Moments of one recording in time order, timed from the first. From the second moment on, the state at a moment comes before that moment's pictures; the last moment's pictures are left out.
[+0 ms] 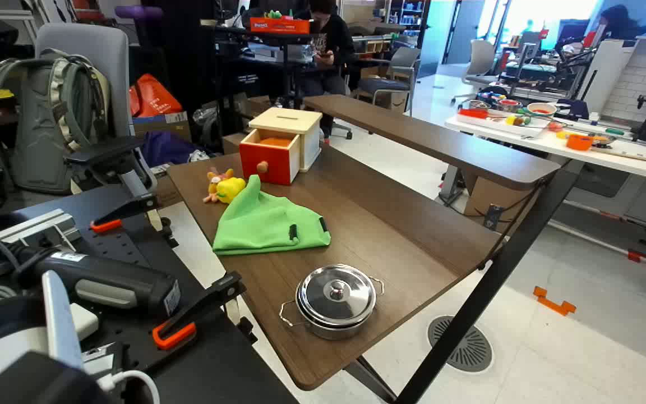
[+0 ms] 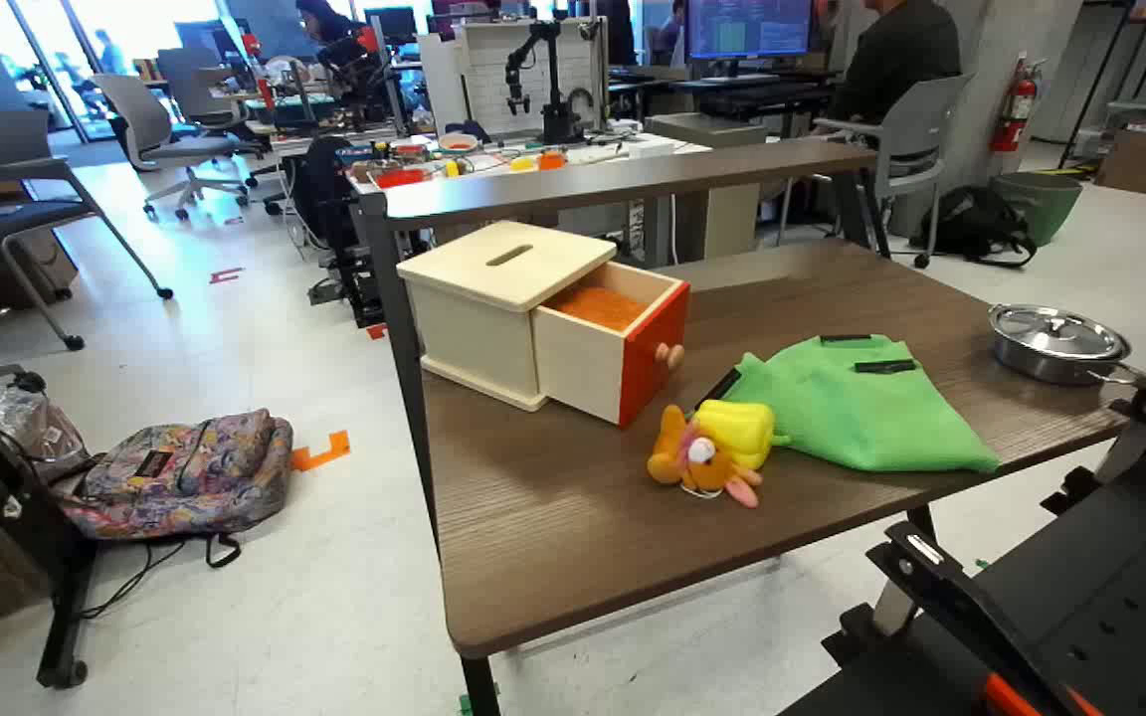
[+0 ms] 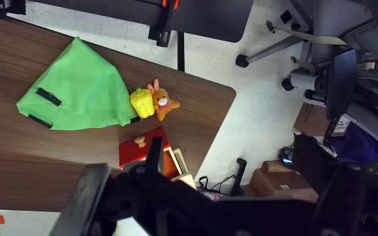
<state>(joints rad) 0.21 -0.69 -0.05 -2.63 0.27 2.08 -0.20</state>
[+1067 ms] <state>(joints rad) 0.21 -0.59 -0.02 -2.62 0.27 2.30 -0.20</state>
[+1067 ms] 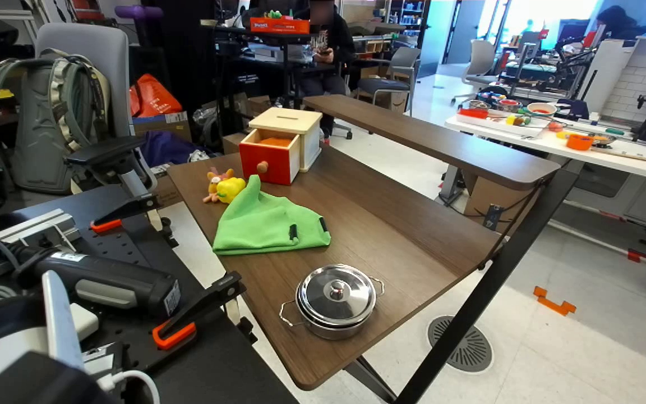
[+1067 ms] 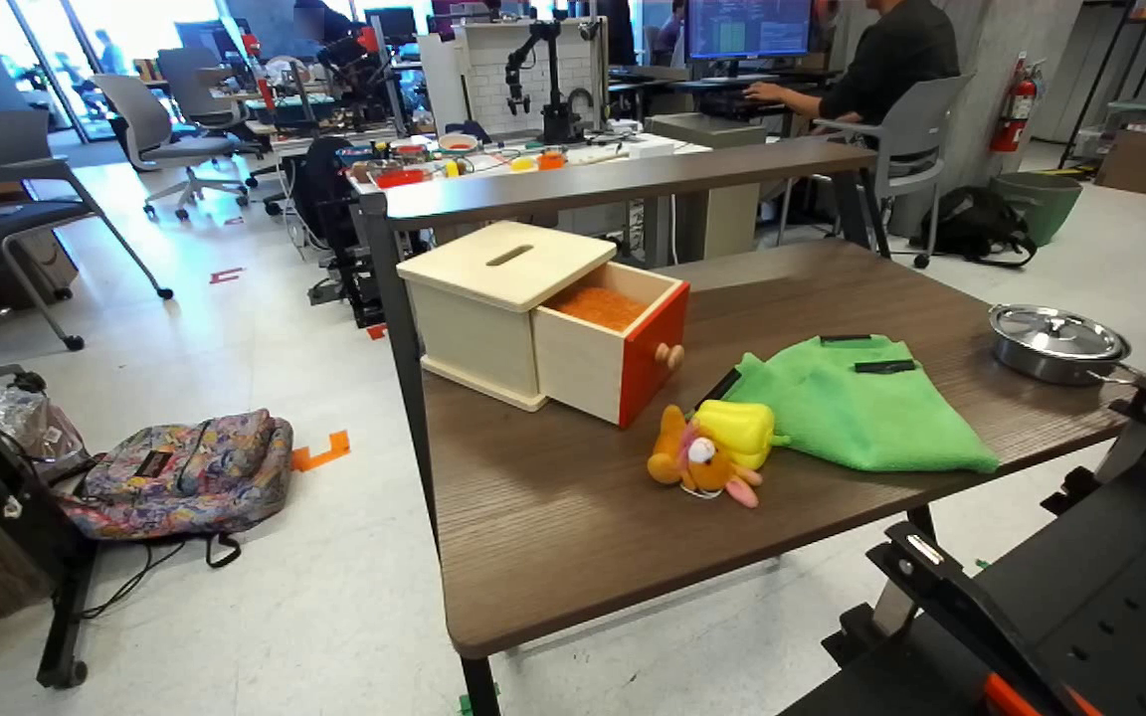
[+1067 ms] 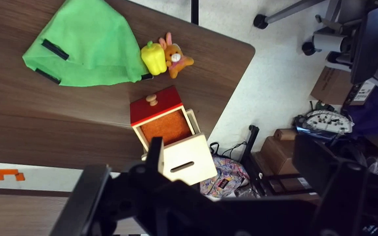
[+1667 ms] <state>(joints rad) 0.18 -0.19 -0.02 -2.42 0.26 2.36 -0.20</state>
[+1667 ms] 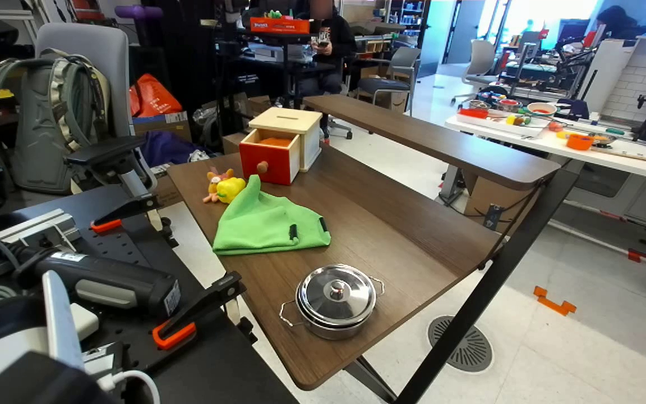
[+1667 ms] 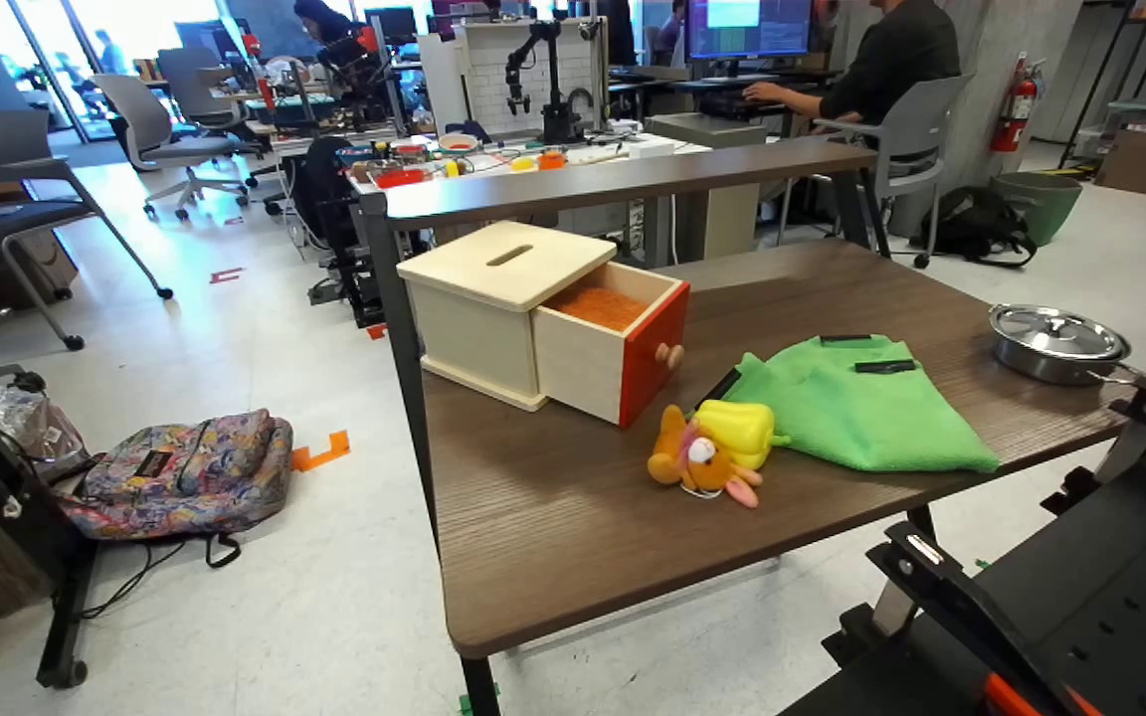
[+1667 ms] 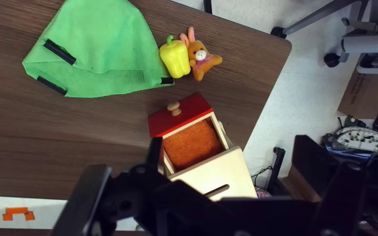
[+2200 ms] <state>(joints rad) 0.12 0.16 0.00 -2.27 0.09 2.39 -0.14</state>
